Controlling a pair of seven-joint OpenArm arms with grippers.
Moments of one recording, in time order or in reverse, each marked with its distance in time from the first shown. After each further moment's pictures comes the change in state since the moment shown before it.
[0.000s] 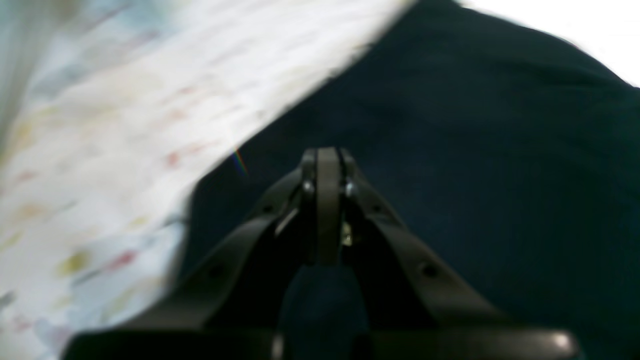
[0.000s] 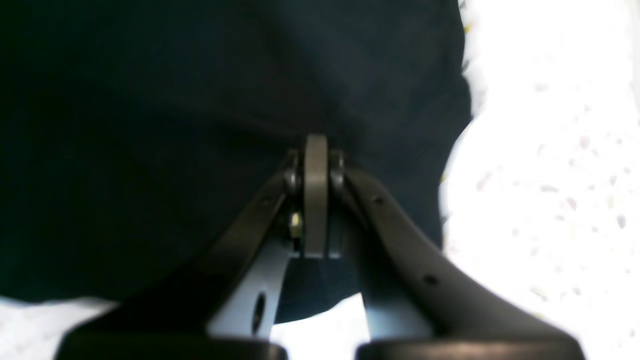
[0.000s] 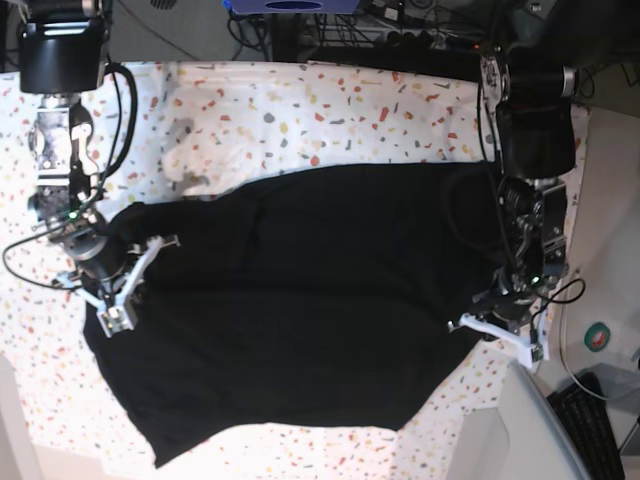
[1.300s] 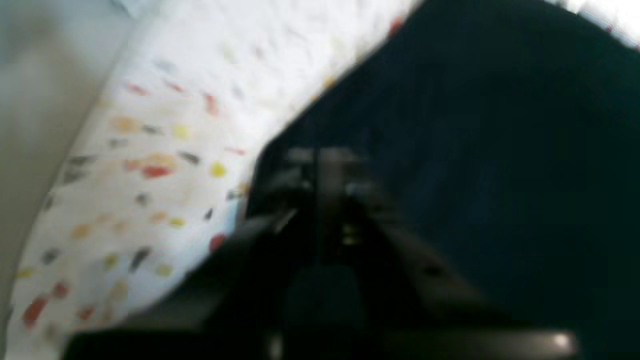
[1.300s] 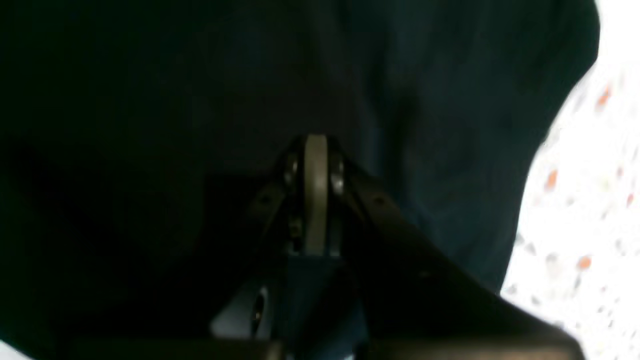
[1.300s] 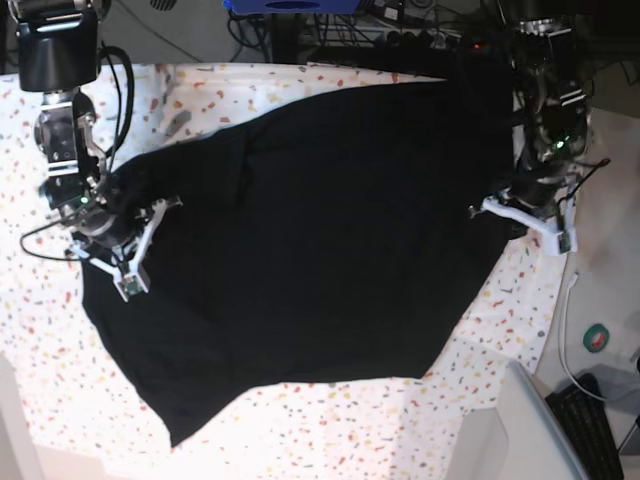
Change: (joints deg) left arm 27.6 2.4 -8.9 26.9 2.4 -0.8 6.7; right arm -0.3 2.9 -4.6 -8.7 0.3 0.1 -2.4
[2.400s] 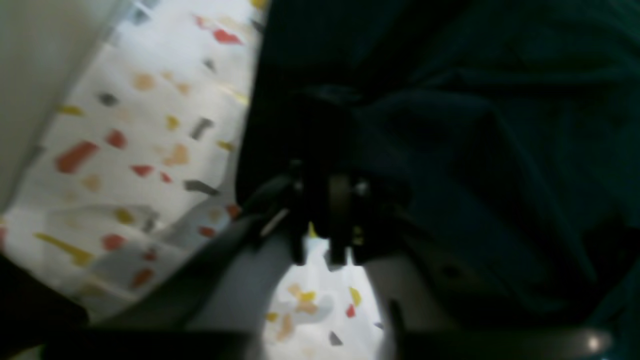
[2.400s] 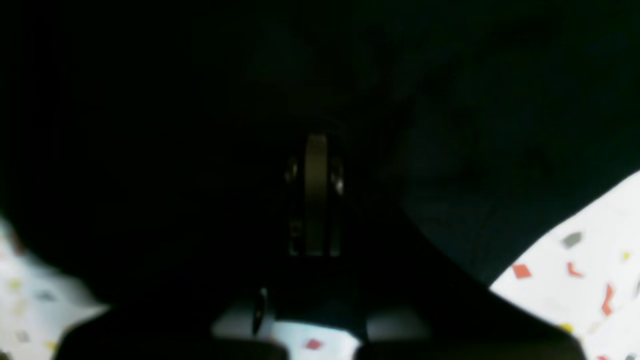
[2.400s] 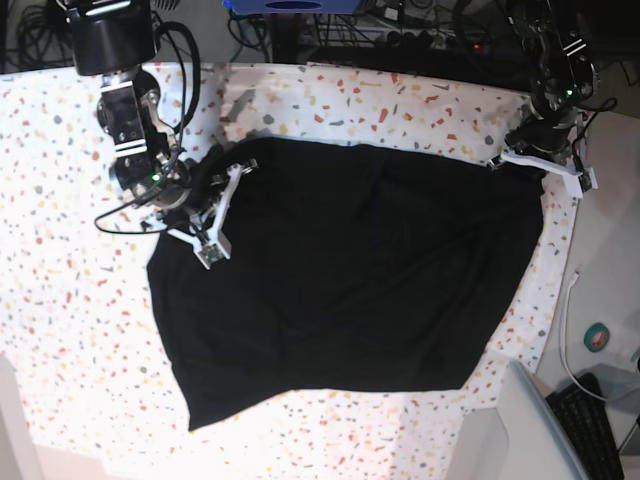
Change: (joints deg) left arm 10.4 4.4 -11.1 6.1 -4.9 0.0 0.5; right arm -1.3 -8.3 -6.1 -4.3 0.6 0.5 -2.8
